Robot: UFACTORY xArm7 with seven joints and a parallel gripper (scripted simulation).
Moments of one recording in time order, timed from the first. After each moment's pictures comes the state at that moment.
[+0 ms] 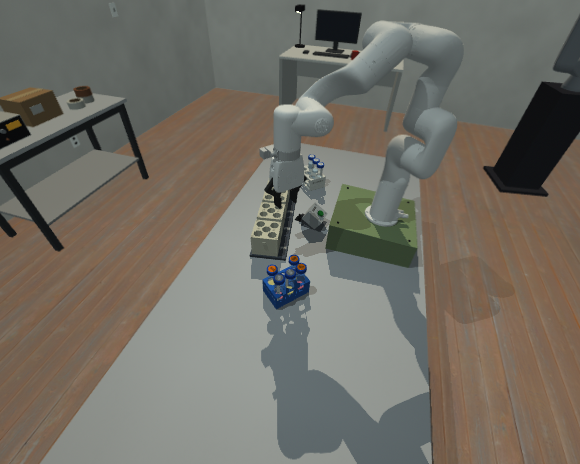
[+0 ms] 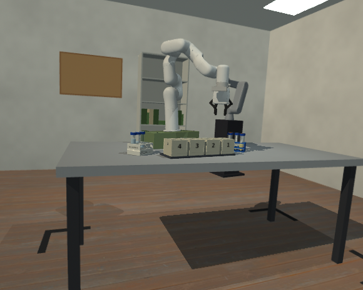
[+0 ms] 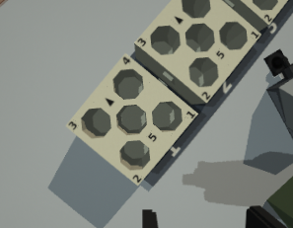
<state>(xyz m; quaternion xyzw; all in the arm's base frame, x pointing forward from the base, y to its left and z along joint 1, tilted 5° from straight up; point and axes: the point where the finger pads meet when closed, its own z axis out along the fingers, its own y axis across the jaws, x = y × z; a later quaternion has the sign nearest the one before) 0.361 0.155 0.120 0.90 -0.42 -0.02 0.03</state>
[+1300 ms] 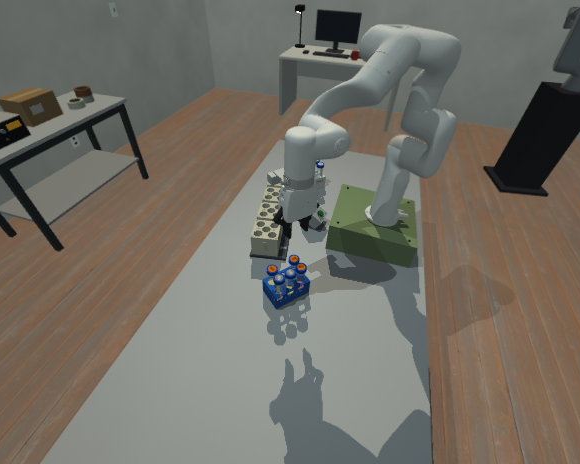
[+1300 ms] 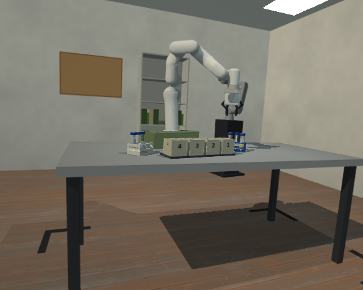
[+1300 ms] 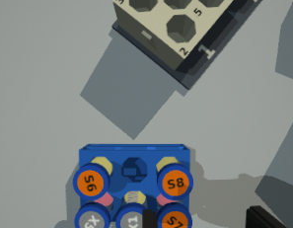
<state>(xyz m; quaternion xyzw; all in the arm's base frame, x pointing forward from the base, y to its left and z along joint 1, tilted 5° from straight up) 0.315 0.286 0.116 0.90 -0.43 -0.02 0.04</state>
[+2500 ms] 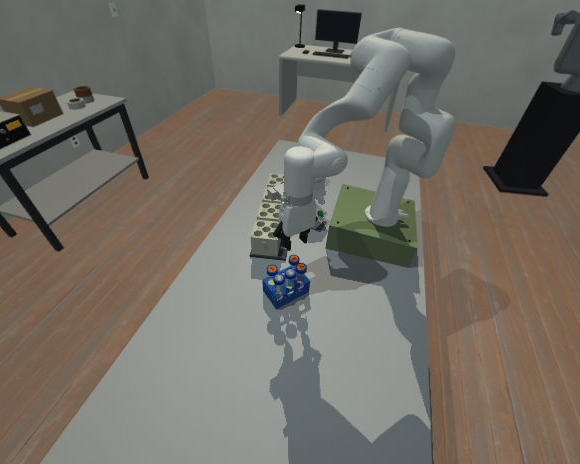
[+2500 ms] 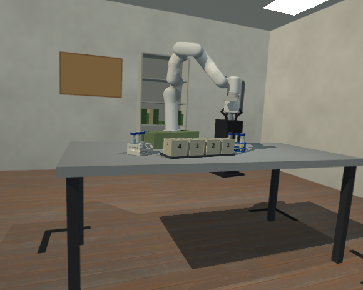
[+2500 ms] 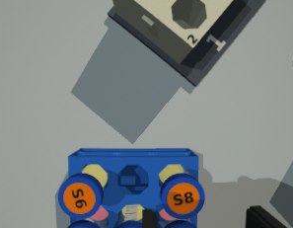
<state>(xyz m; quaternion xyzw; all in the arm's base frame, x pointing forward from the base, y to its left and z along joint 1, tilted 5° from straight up) 0.311 0.284 0.067 0.90 -0.43 -0.02 0.04</state>
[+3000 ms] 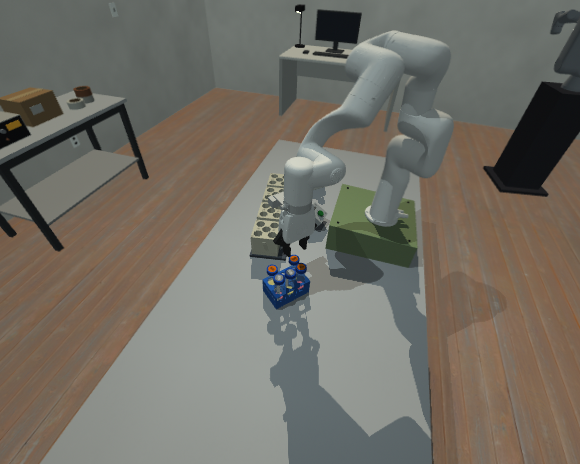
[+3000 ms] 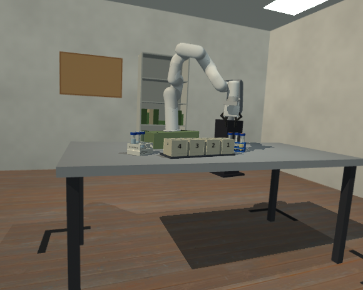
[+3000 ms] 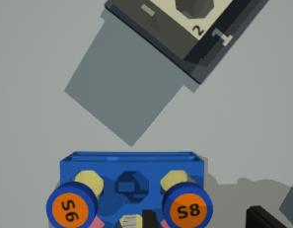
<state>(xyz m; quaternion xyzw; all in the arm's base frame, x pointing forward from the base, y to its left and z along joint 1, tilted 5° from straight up) 0.309 0.282 0.040 0.90 -0.43 -0.02 0.04</state>
